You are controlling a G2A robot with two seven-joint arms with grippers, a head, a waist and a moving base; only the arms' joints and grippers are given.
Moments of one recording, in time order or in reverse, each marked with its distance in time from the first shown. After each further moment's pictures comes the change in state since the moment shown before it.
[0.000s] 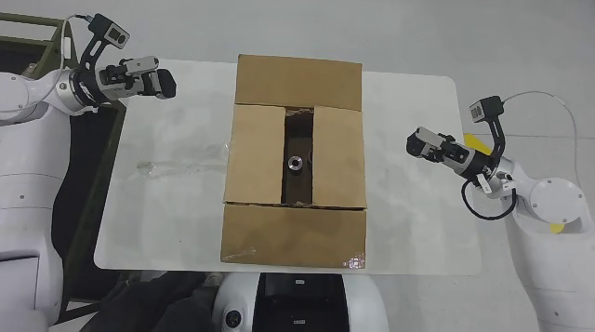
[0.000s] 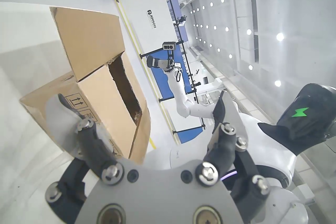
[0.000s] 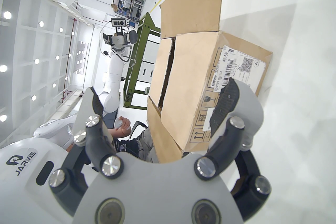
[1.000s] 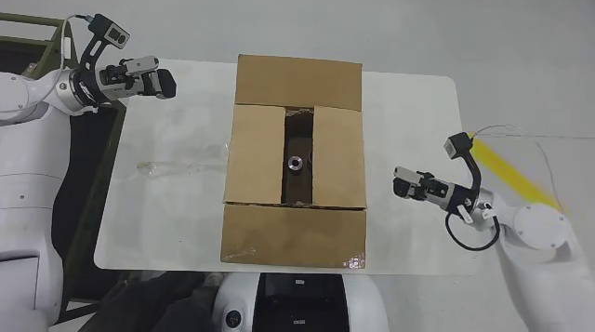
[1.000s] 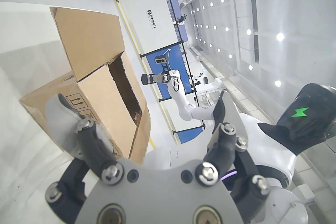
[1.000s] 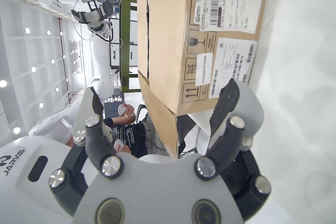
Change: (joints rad) left arm 0.000 0.000 0.000 0.000 0.000 0.000 0.000; right arm -0.205 0.018 -0.009 -0.130 -0.044 0.131 0.031
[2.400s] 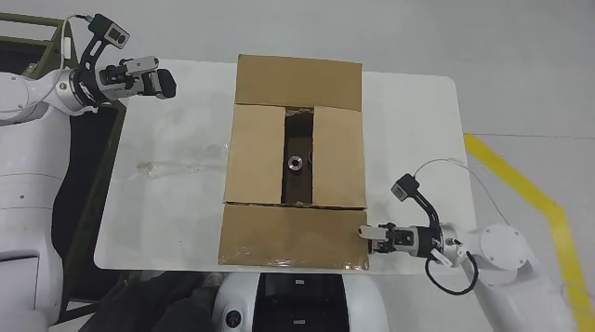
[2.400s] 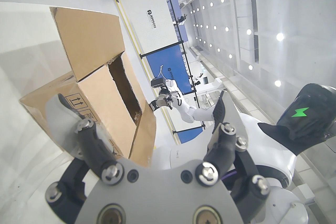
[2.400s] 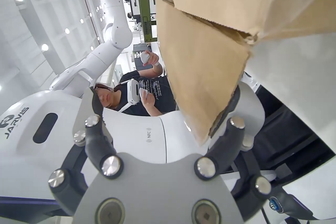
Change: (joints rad) left arm 0.000 0.000 0.000 0.000 0.000 0.000 0.000; right arm -0.077 0.017 -0.169 -0.066 0.138 0.009 0.174
